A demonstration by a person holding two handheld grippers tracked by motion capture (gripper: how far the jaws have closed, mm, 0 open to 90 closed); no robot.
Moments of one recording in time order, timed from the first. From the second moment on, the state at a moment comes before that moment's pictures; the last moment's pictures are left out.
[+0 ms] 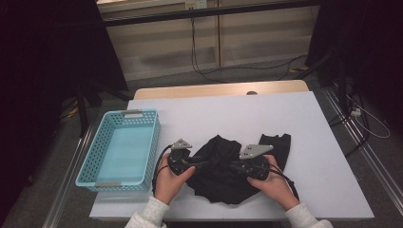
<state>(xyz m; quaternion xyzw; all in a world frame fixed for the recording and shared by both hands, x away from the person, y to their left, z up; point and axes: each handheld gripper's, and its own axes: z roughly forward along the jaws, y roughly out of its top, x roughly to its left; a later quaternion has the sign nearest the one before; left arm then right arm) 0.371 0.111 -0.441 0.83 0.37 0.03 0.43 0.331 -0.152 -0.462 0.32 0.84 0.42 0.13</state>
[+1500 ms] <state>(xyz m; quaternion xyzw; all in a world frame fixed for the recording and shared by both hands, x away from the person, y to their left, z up) 0.389 0.098 -0.438 0.81 0.37 0.03 0.45 0.302 -0.184 -0.465 0.35 0.81 0.44 0.12</state>
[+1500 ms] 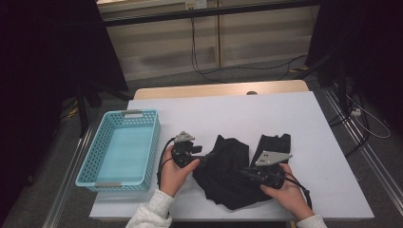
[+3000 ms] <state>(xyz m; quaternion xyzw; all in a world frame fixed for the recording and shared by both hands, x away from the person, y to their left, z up) 0.387 0.112 -0.428 0.81 0.38 0.04 0.44 0.350 -0.204 -0.427 0.46 0.76 0.38 0.24</state>
